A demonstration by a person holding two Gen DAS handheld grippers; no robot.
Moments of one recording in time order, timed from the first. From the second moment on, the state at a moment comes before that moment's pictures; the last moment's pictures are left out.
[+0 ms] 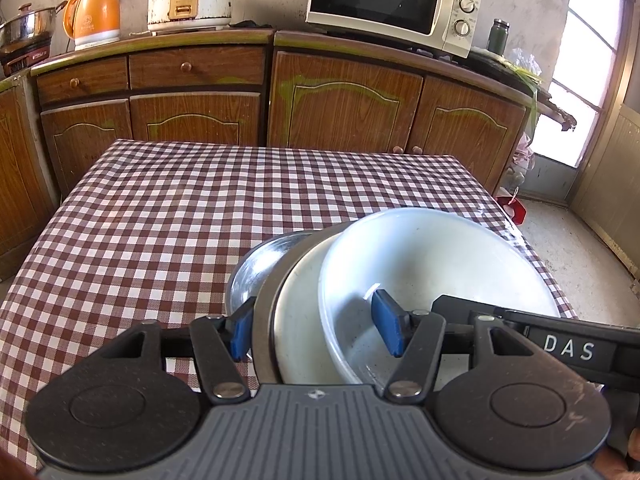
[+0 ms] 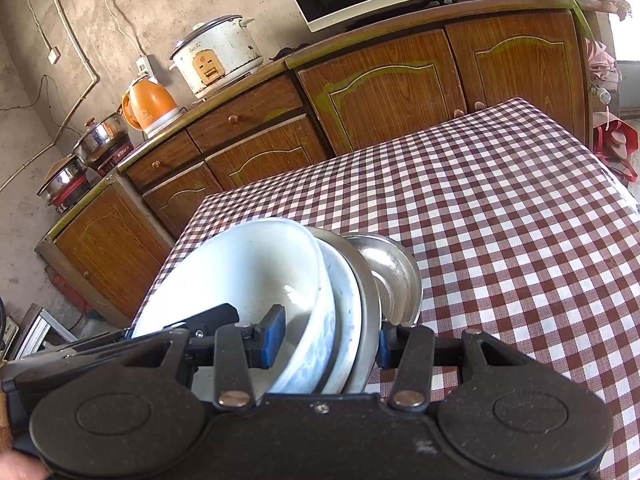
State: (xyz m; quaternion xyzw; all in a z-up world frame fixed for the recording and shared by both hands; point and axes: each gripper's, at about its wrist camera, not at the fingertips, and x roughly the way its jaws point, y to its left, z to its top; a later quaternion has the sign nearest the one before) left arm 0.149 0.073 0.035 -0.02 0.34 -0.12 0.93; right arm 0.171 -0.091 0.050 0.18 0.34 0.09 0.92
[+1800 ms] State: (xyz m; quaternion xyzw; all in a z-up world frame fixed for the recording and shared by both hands) left arm 0.239 0.078 -0.011 -0.01 0.38 -0.12 0.92; right arm 0.269 -0.088 -0.007 0.19 0.37 0.10 0.90
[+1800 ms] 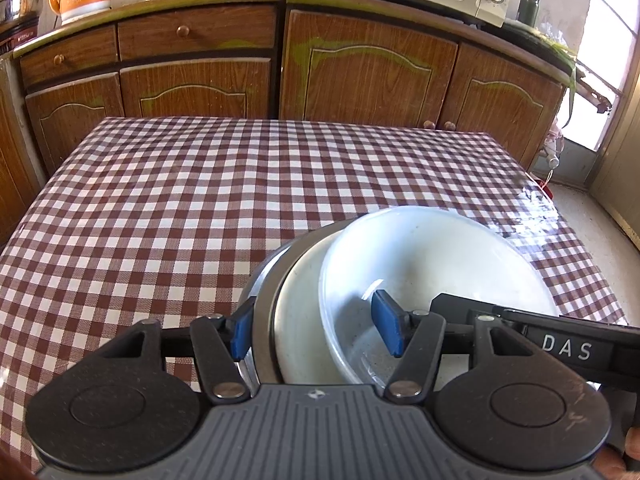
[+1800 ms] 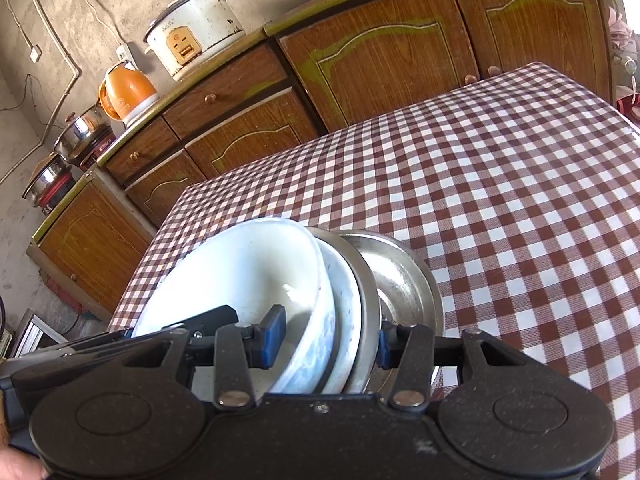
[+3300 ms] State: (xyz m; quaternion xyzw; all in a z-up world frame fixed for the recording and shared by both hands) left arm 0.214 0.082 -0.003 0.00 0.38 -0.06 0.92; right arm 0.220 -0.082 0.027 0.07 0.32 0.05 0.95
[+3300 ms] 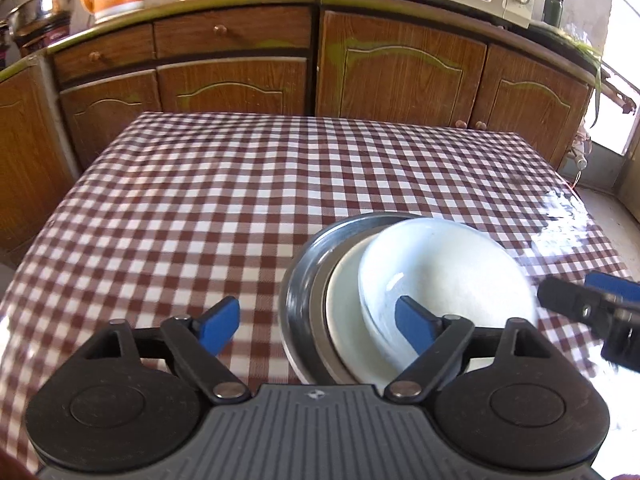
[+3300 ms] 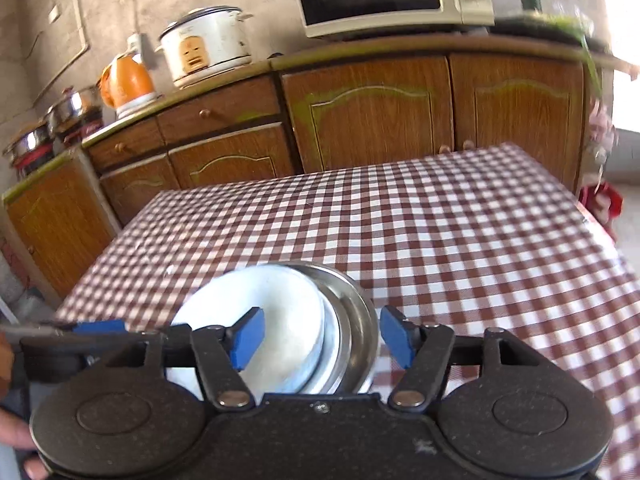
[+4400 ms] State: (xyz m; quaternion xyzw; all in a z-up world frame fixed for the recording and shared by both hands) left arm 0.062 0.066 0.037 0.02 0.37 -0.04 0.93; right arm 0.071 -0.078 0.039 0.01 0.36 0.07 0.93
